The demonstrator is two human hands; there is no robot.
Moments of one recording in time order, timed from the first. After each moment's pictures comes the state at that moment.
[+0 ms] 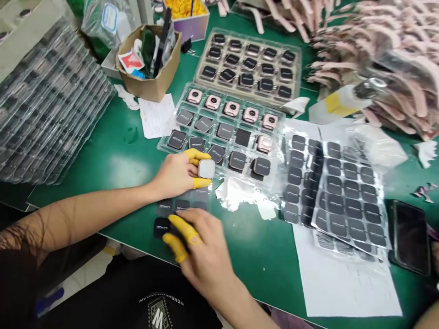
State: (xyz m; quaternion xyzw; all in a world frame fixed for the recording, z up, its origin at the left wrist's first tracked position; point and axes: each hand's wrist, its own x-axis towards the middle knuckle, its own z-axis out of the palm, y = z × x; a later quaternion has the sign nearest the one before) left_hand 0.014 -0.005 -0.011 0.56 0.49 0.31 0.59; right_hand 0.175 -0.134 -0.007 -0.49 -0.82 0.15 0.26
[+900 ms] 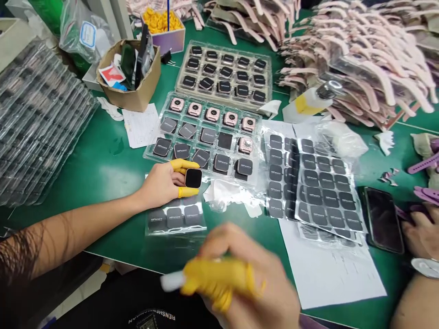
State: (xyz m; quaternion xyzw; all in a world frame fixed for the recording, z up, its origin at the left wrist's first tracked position) left_hand 0.007 -0.005 -0.008 0.54 0.47 0.30 0.63; right_hand 0.210 -0.114 0.044 -0.53 -0.77 0.18 0.31
